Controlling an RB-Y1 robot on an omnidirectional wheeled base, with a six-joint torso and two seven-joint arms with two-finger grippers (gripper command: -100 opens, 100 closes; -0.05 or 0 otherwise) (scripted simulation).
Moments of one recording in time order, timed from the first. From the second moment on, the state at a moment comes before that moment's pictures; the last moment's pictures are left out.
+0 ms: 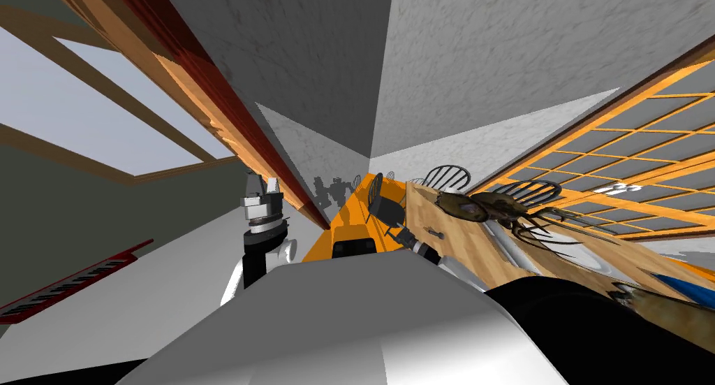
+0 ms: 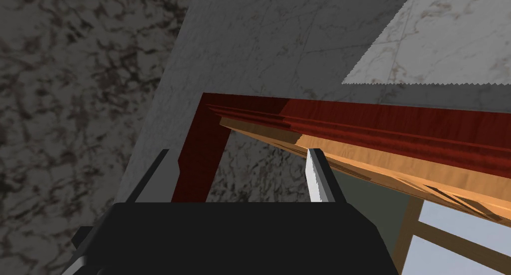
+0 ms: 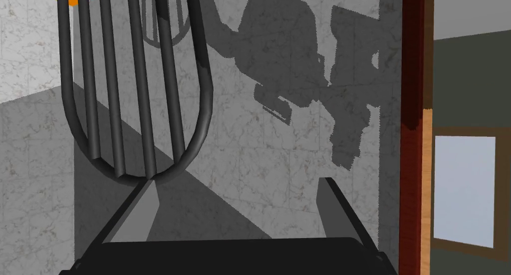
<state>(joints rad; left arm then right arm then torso) 0.53 0.03 0.07 -2.35 -0.12 -0.58 -0.11 0.74 -0.64 0.07 -1.73 0.76 -0.52 0.50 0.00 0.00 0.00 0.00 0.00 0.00</state>
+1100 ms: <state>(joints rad) 0.53 0.03 0.07 -2.35 -0.12 -0.58 -0.11 0.83 -0.79 0.04 -1.50 0.92 -0.34 0.72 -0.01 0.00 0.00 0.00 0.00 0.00</state>
